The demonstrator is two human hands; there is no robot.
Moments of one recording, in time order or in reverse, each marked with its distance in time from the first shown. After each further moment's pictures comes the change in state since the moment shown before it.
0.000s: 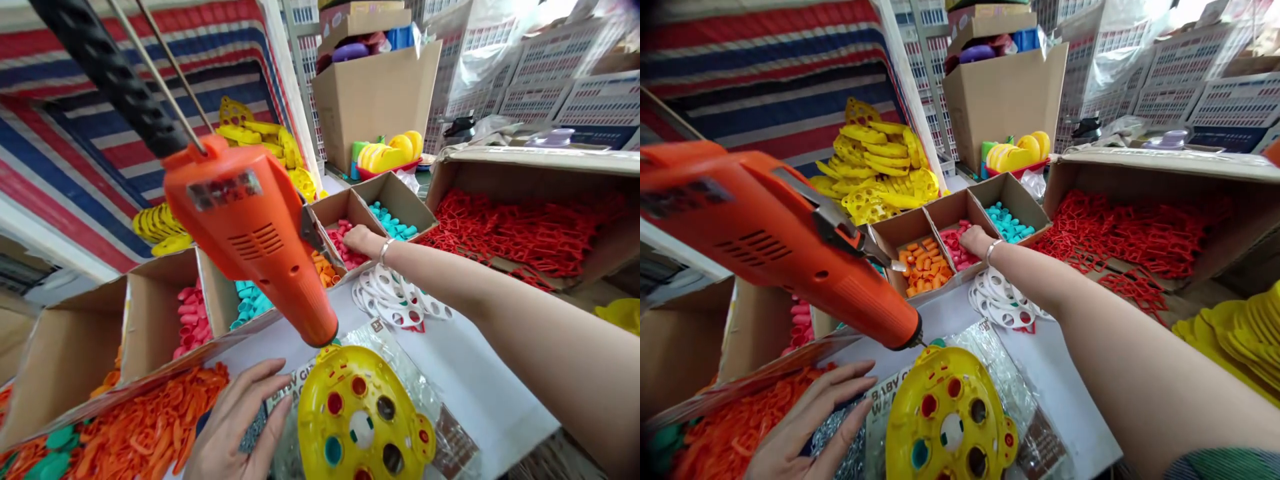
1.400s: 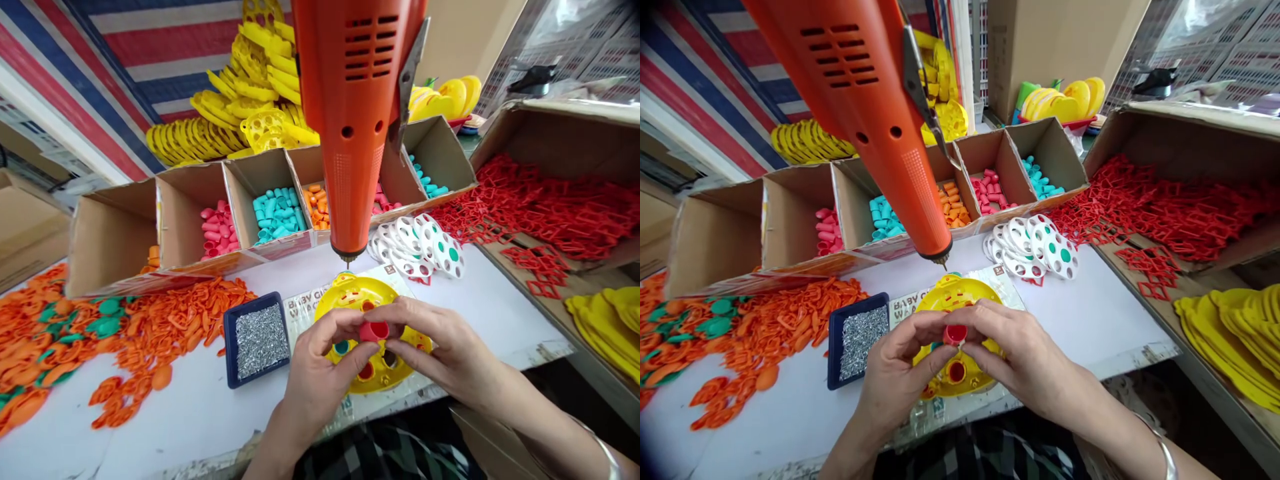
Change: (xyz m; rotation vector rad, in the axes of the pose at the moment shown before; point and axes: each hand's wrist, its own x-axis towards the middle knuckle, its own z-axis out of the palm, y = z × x) left_hand -0.026 0.077 0.048 -0.998 -0.075 -0.469; right_hand -0.270 -0.101 0.029 1.196 0.294 -0.438
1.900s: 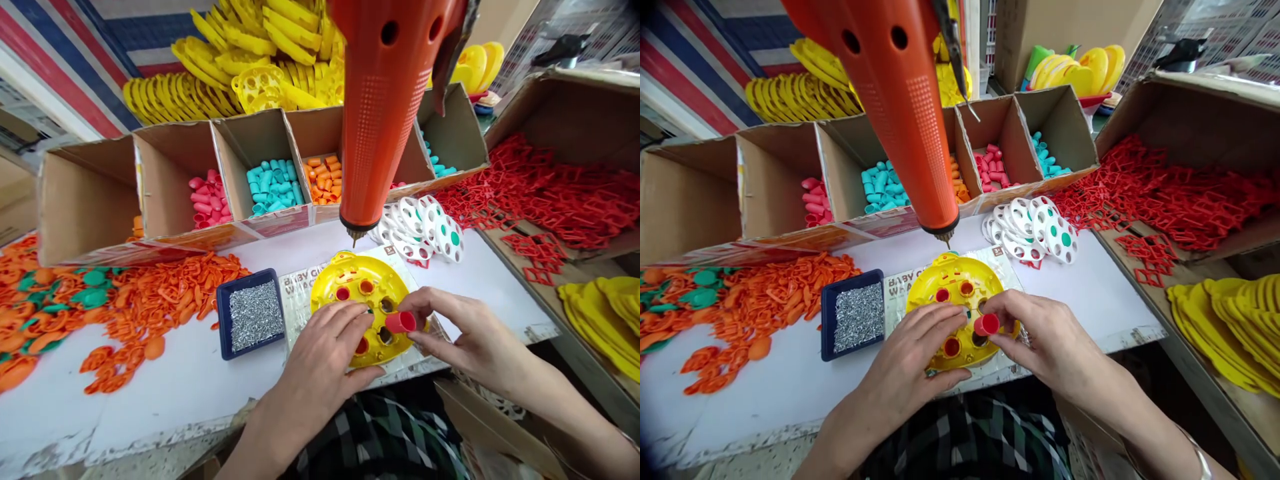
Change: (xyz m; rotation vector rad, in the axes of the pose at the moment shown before) left_hand -0.016 -0.008 -0.003 0.717 -0.349 0.252; right_hand -0.031 0.003 -0.019 -0.164 -0.092 0.277
